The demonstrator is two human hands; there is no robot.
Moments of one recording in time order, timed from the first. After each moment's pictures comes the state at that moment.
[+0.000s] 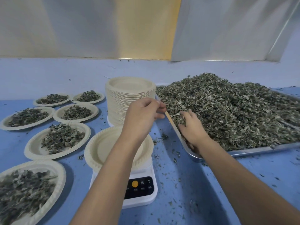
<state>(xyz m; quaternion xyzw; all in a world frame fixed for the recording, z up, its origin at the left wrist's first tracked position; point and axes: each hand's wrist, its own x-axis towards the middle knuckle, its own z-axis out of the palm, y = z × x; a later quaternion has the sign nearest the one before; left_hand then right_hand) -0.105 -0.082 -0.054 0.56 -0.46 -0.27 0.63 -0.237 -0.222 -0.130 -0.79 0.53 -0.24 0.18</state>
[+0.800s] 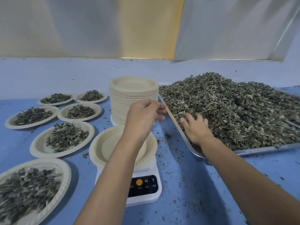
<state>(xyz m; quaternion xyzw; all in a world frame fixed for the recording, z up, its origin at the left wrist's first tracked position) -0.103 -0.076 -0.054 0.58 -0.43 -0.29 0.63 -0.239 -0.226 -0.134 -0.78 0.58 -0.19 0.14</state>
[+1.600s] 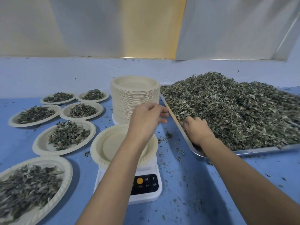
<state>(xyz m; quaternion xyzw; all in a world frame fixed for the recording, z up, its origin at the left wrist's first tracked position) -0.102 -0.082 -0.066 0.59 -0.45 -0.28 0.61 -0.237 -0.225 -0.133 -0.81 0.57 -0.13 0.07</state>
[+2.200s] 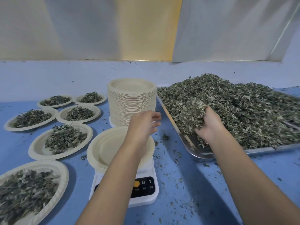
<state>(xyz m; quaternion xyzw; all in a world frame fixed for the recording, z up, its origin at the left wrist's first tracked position) -0.106 -0.087 -0.070 0.57 -0.31 -0.41 0.64 -0.250 -0.208 -0.087 -0.32 0.43 -0.53 0.65</state>
